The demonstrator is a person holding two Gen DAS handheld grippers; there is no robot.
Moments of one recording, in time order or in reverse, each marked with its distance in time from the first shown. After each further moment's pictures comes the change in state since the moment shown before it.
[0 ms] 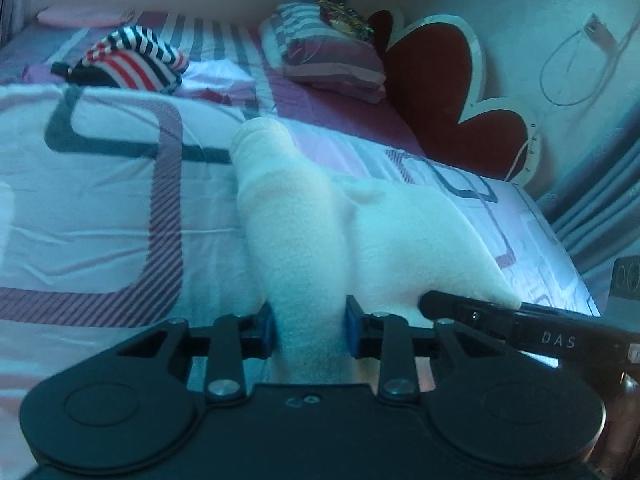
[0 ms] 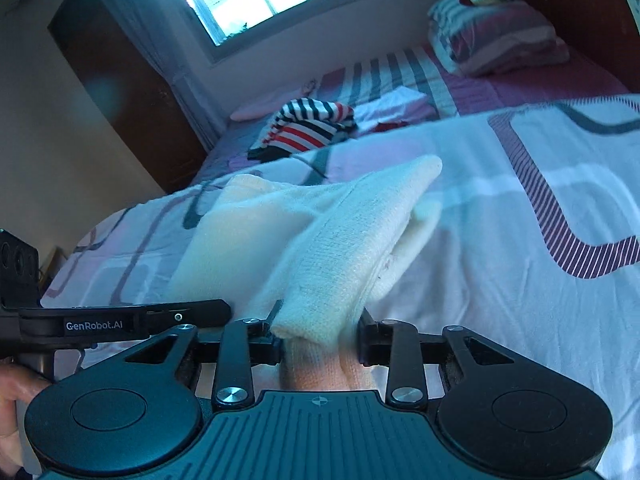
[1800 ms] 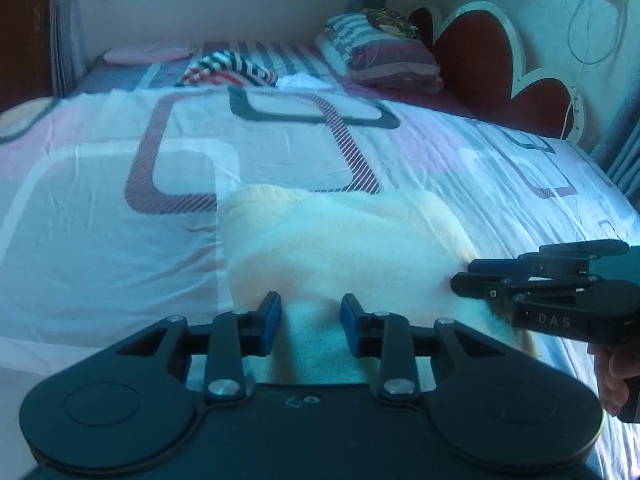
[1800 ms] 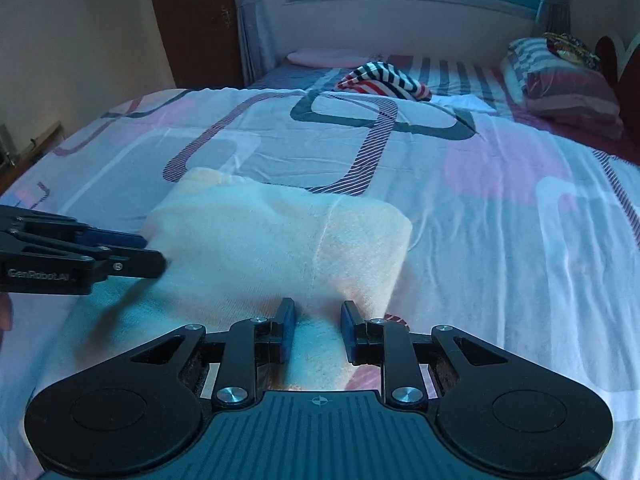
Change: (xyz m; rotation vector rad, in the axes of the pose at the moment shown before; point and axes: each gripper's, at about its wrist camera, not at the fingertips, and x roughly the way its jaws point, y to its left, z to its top) left arm -0.125 0.079 -0.089 0.128 -0.047 0.255; right arm 0.064 0.160 -0.105 -0.345 0.089 -0.112
